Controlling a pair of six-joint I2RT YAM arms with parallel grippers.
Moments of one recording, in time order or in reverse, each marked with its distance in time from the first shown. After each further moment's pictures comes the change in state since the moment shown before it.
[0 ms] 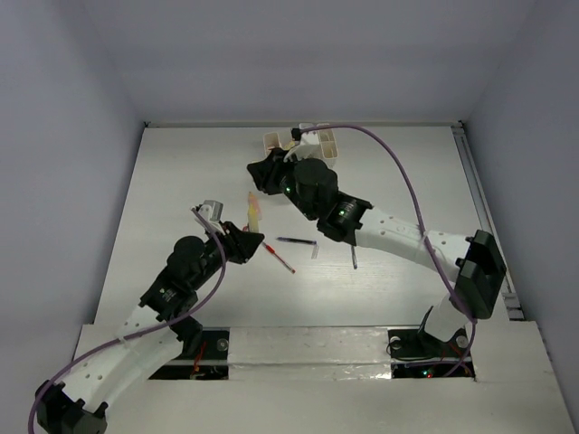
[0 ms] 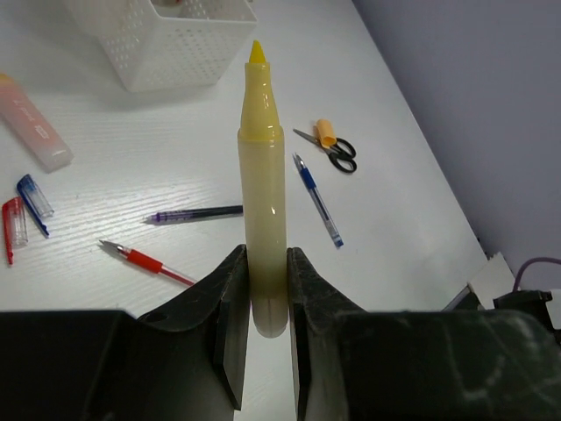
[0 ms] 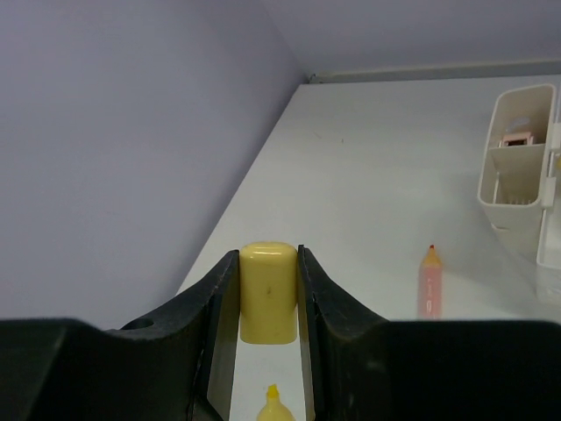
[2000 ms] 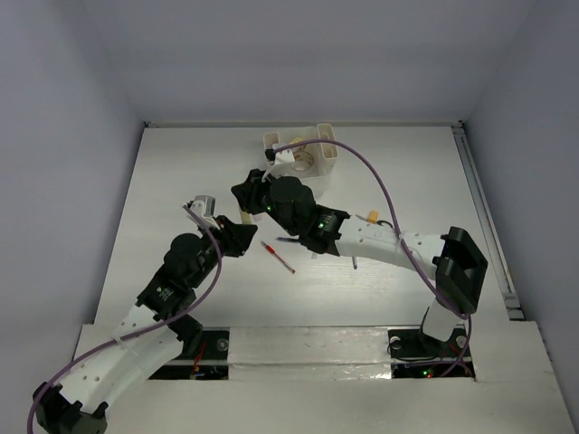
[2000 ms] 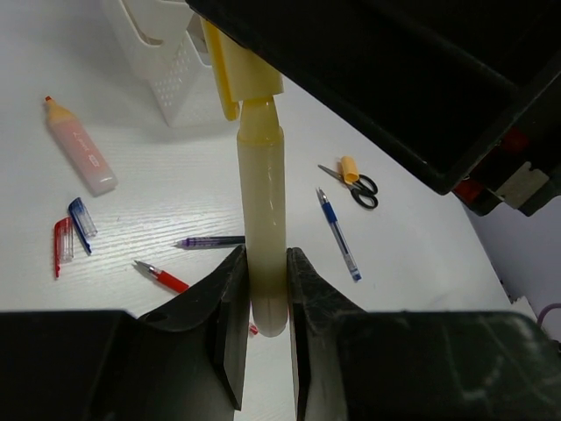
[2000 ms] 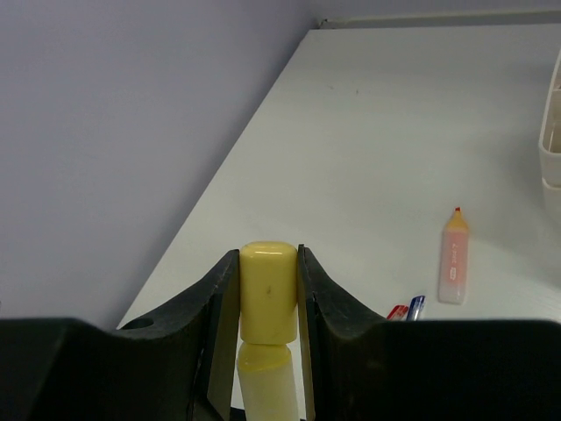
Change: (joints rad) left arm -0.004 0.008 0.050 -0.023 -0.124 0.018; right arm 0.087 0.113 0.013 0.010 0.016 -0.017
